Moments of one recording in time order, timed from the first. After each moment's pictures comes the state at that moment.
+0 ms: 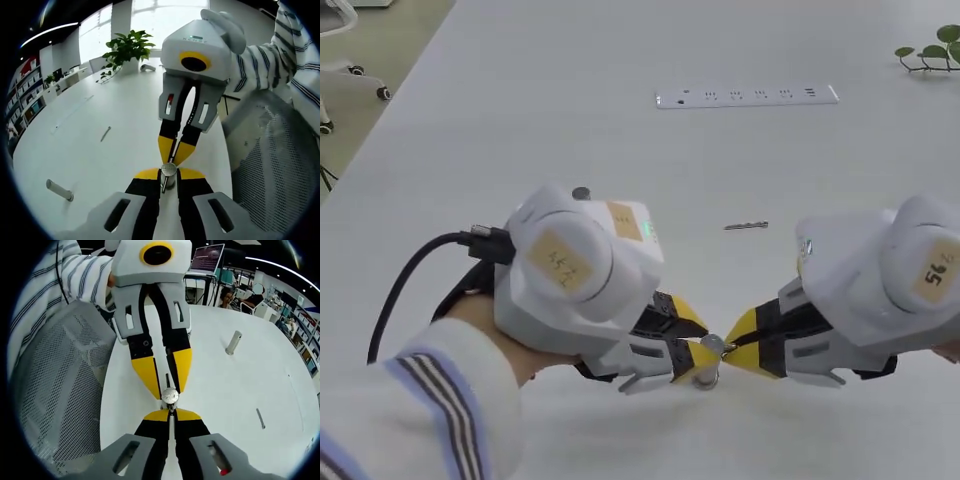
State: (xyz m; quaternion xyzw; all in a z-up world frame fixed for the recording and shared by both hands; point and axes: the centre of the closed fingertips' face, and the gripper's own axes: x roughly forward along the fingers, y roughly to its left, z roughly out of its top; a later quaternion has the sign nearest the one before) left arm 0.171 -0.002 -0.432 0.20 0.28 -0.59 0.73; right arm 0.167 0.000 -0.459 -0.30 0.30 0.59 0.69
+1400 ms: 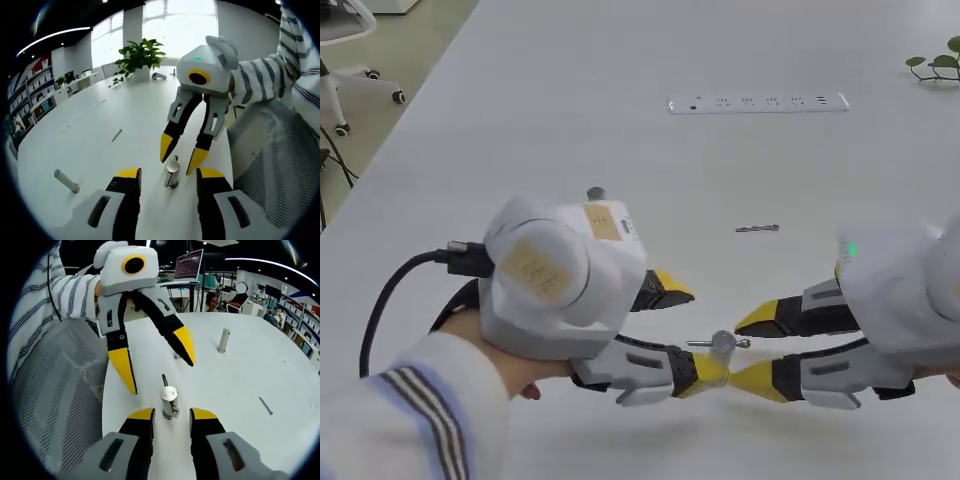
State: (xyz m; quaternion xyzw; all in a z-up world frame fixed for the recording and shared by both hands) left arm 0.167 0.015 -0.417 0.16 0.24 -0.56 0.78; right arm 0.163 -0.002 -0.459 -0.21 0.29 0.56 0.74
